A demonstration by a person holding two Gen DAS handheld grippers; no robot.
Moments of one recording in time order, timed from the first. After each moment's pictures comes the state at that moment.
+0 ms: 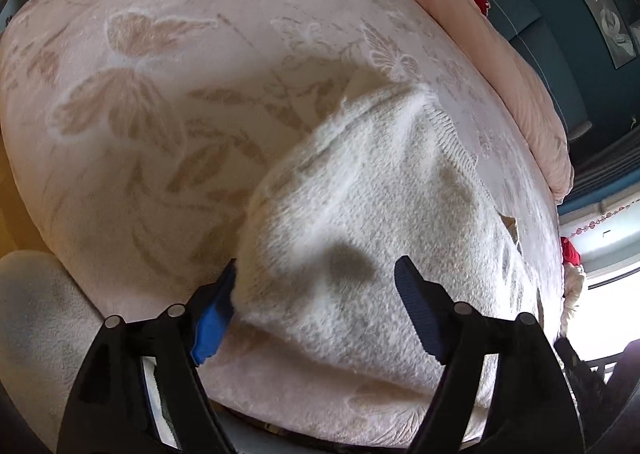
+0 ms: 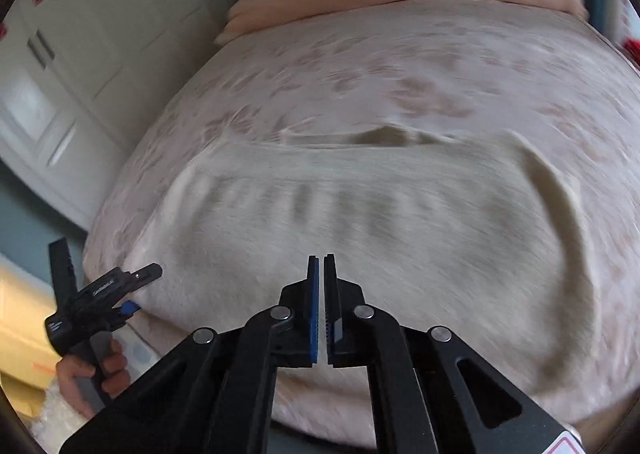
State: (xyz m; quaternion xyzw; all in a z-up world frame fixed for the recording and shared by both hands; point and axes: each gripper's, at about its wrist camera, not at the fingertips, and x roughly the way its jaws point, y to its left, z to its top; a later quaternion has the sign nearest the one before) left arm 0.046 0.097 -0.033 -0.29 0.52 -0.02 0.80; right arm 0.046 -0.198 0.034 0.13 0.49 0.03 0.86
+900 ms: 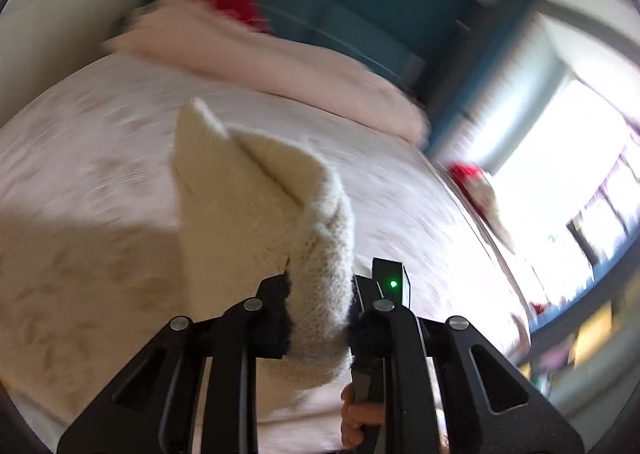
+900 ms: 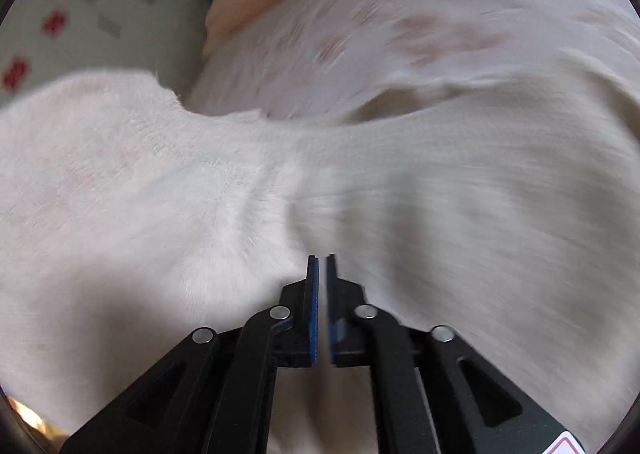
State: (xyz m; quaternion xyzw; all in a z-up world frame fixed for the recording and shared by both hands) left arm 0.028 -0.101 0.154 -0.13 0.36 -0.32 0.86; right arm 0.062 -0.271 -0.022 0.32 0.47 0.05 0.82
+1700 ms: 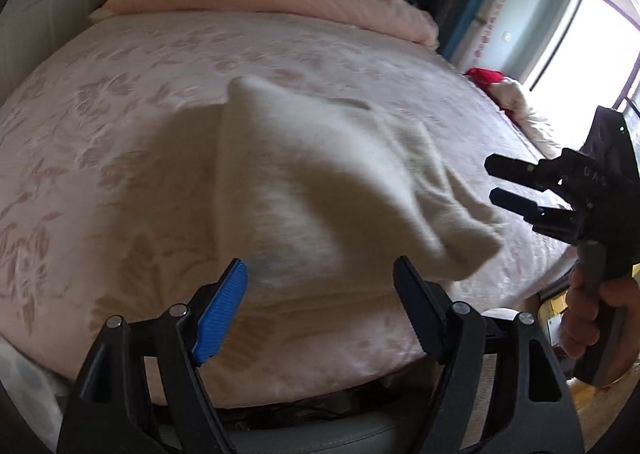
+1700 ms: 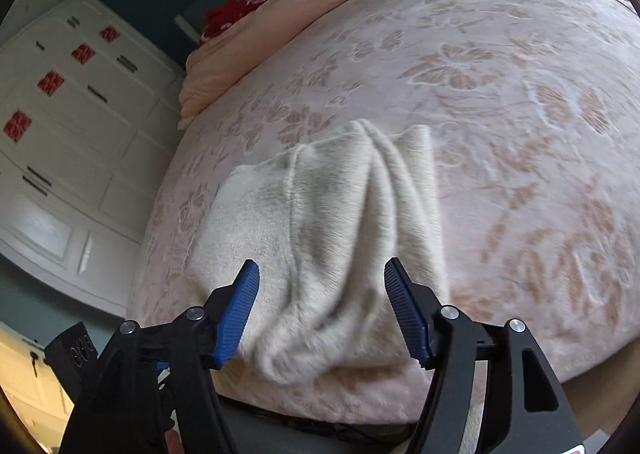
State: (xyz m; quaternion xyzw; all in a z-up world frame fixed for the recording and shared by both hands) left arm -0.030 -0.127 0.021 -0.02 0.46 -0.28 0.84; right arm -0.069 -0.370 0.024 0.31 0.42 -0.02 0.85
